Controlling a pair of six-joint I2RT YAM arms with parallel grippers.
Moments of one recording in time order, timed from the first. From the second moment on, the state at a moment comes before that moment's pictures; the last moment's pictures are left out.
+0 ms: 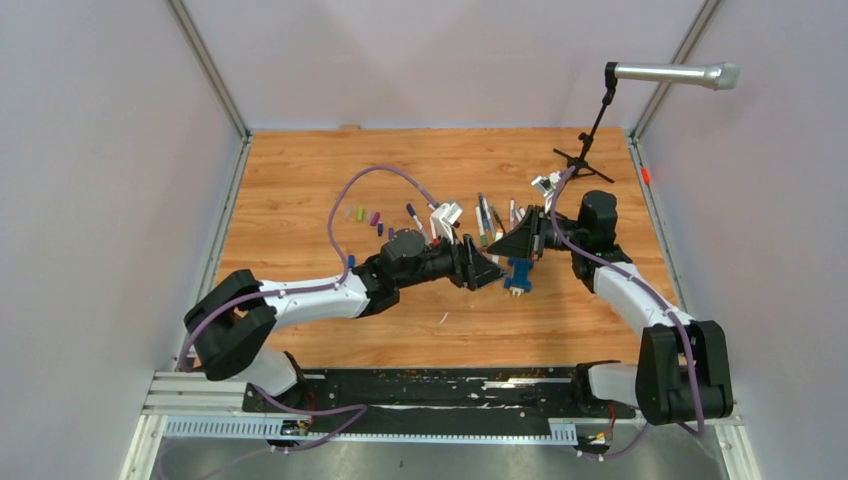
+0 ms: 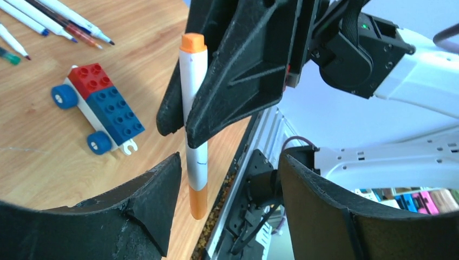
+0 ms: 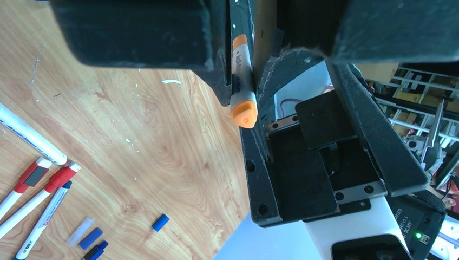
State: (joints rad) left arm -0.98 1.50 0.81 0.61 0.24 -0.79; right arm 0.11 1.26 0.65 0.39 -1.26 0.60
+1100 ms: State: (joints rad) left arm -0.96 1.63 0.80 0.72 0.34 -0.85; right arm 0.09 1.34 0.80 0.24 -1.30 0.56
